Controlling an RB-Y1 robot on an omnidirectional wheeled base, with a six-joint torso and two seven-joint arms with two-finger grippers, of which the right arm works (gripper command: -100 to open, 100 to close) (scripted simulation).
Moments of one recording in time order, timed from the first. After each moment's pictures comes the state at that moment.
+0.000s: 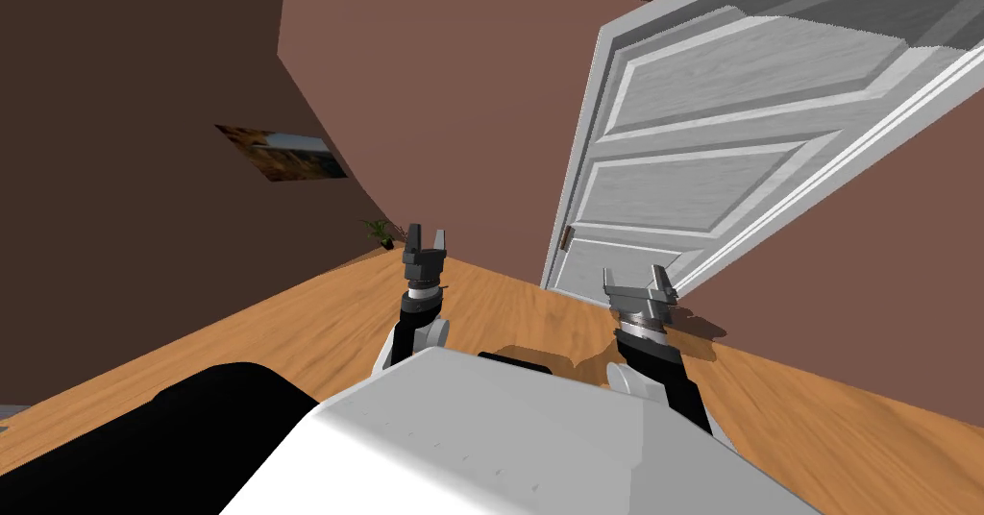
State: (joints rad) arm 0.46 -0.07 -0.04 -2.00 -0.15 -0.61 -0.40
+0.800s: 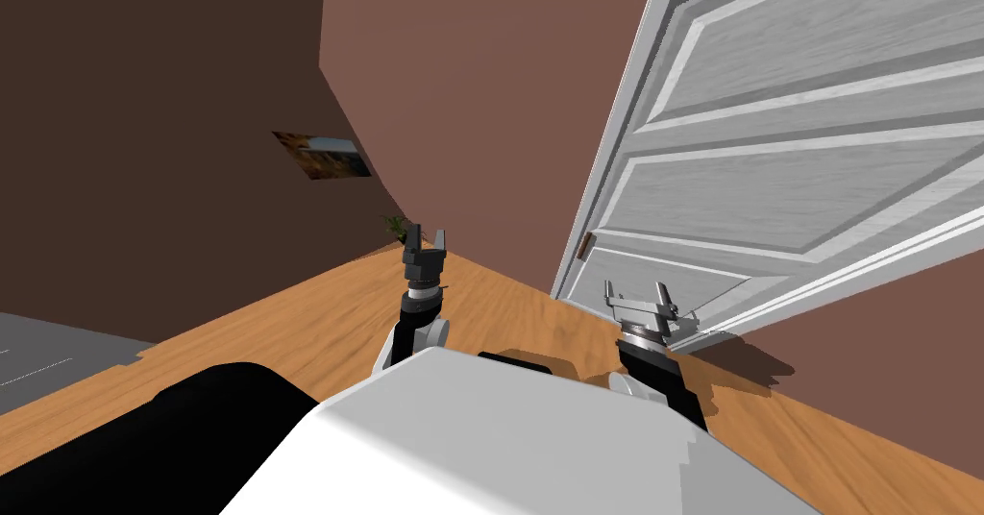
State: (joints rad) arm 0.46 -0.11 -0.04 -1.84 -0.29 -0.66 -0.55
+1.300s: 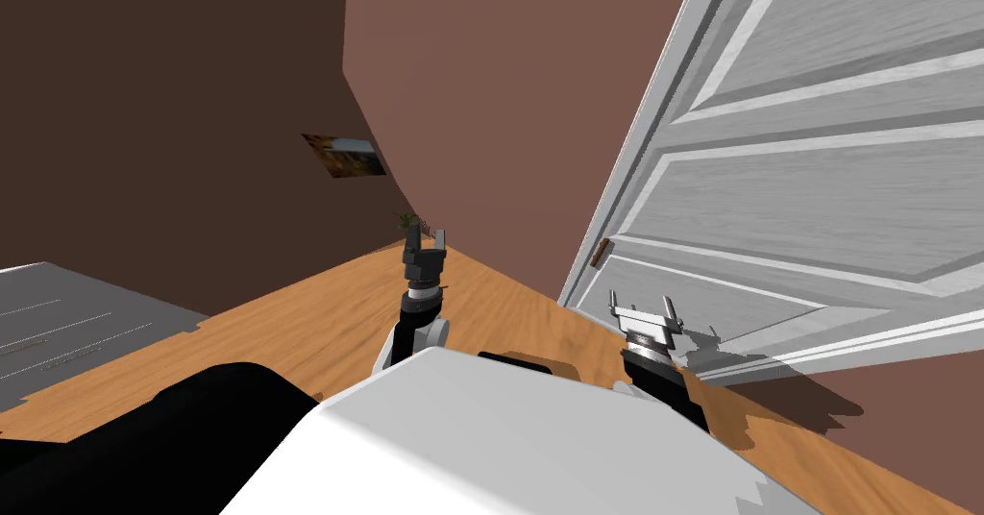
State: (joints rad) arm 0.46 -0.14 -0.05 -1.71 -0.39 -0.71 -0.65
